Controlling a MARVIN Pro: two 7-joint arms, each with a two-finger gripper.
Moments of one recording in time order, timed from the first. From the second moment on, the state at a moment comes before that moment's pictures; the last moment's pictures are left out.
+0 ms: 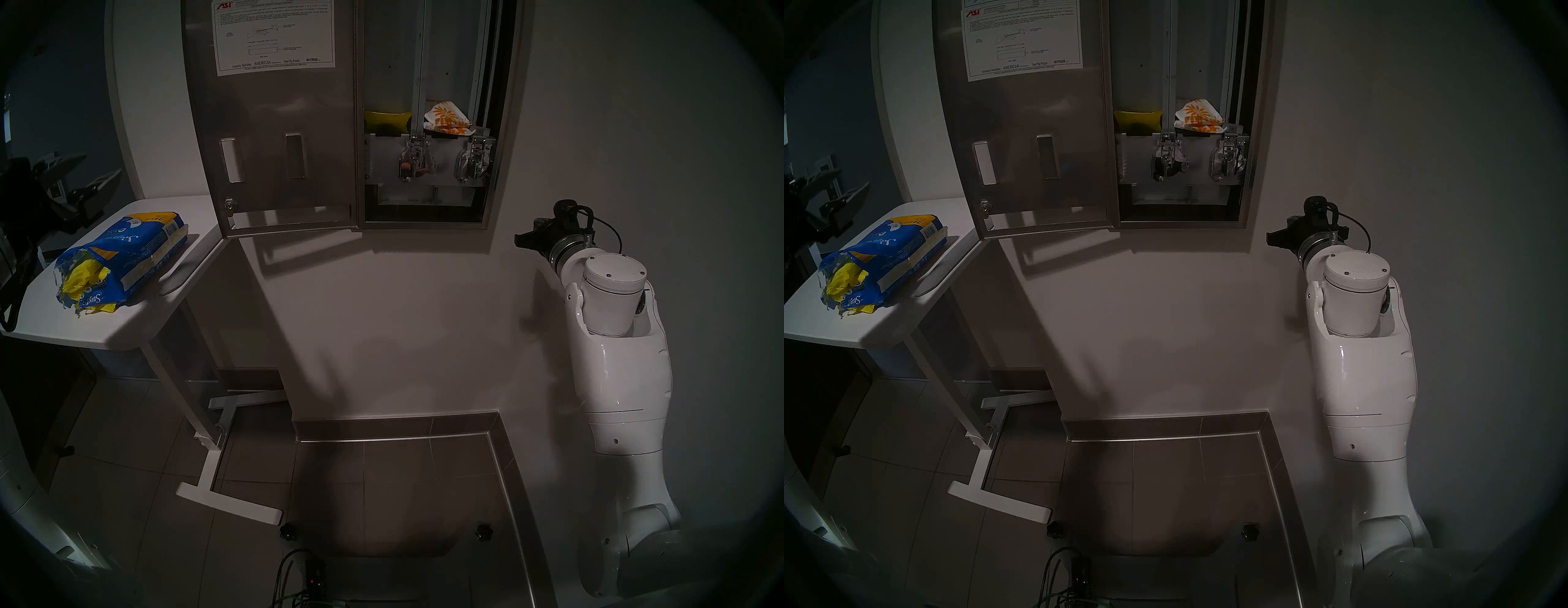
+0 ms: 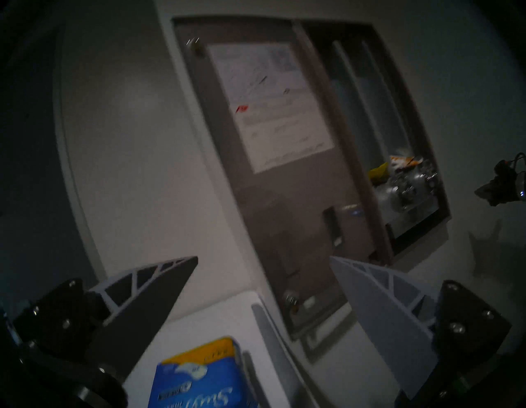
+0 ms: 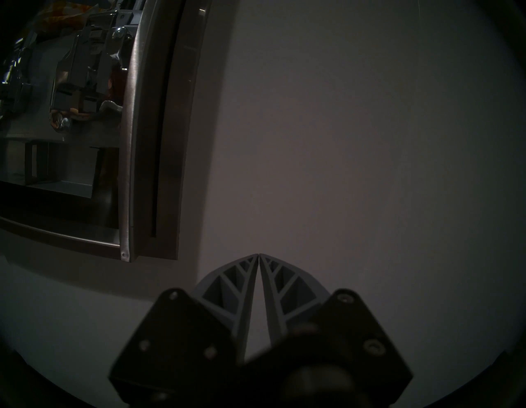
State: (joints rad) left arm 1.50 -1.07 -2.60 -2.09 -0.24 0.65 -1.09; right arm -1.25 -1.37 1.64 -1.83 -0.03 0.62 0.06
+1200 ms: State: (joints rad) left arm 1.31 -0.90 -2.31 -1.67 -0.29 0.61 -1.14; right arm -1.25 -1.37 1.64 -1.83 -0.02 0.62 0.06
